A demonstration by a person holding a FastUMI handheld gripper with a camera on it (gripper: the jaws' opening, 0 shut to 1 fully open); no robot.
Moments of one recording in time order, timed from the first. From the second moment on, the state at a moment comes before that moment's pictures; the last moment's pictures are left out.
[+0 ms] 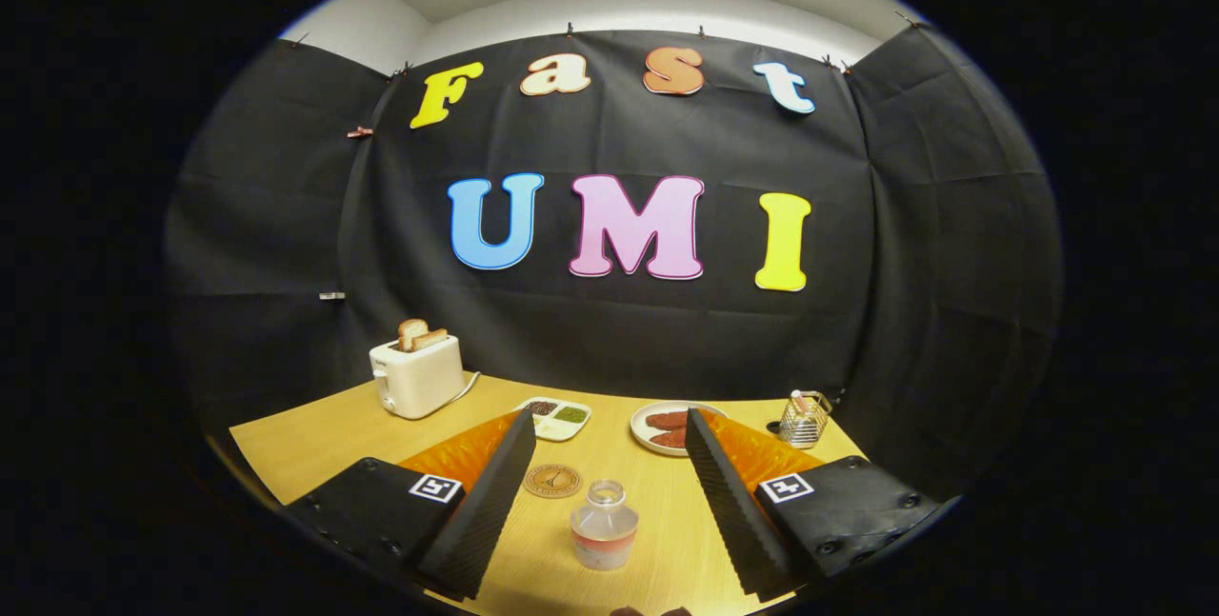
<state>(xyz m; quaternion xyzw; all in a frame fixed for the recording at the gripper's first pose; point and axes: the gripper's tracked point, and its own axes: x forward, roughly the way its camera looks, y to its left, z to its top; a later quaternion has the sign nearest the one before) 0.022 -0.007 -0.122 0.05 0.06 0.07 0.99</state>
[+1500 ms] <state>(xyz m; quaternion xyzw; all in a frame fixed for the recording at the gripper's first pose) 0.060 0.020 -0.311 0.08 0.17 0.04 0.98</state>
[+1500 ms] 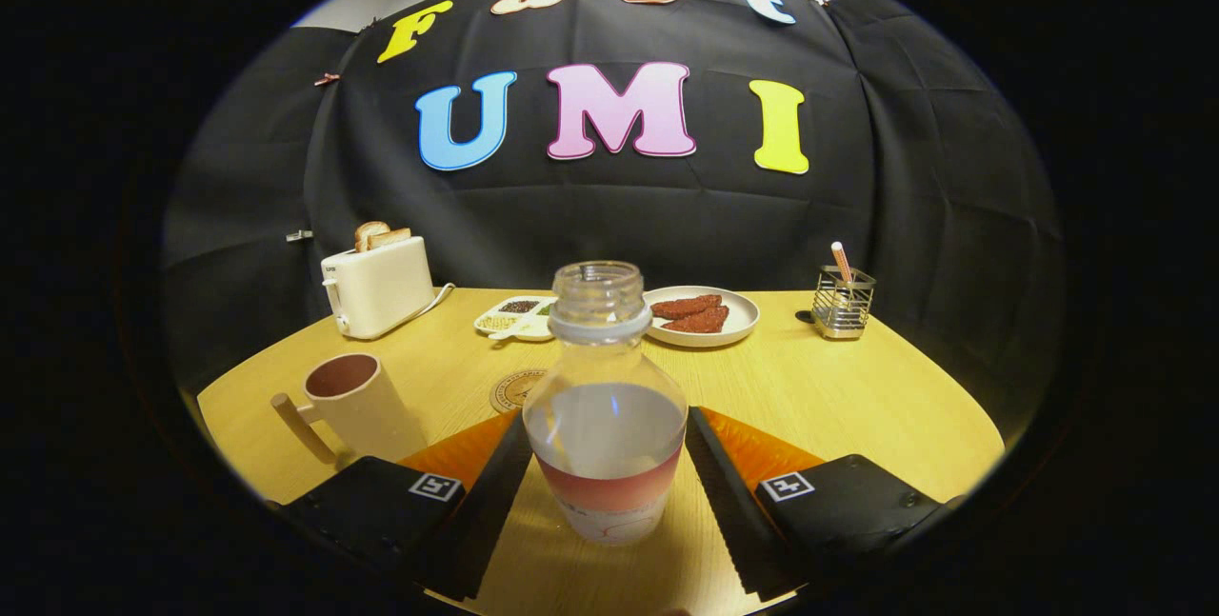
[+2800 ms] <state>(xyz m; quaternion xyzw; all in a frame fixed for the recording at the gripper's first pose) 0.087 0.057 -0.278 -0.16 0.18 0.13 0.96</state>
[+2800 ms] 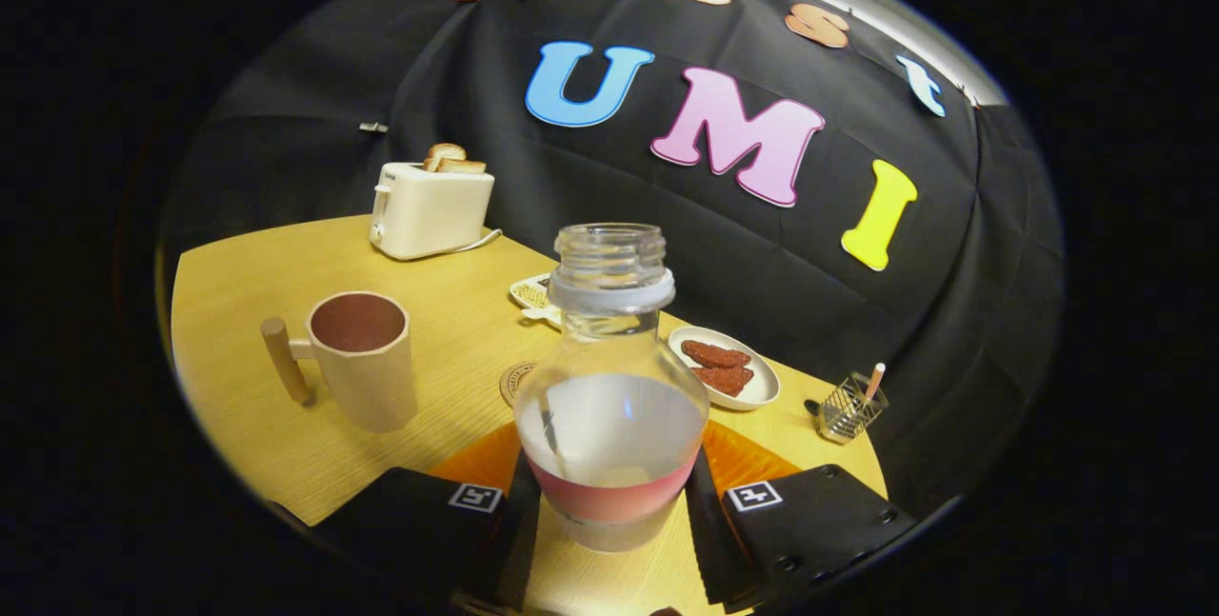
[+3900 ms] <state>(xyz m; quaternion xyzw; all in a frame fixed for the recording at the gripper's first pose) 0.114 0.117 -0.251 -0.54 0.15 0.16 0.81</state>
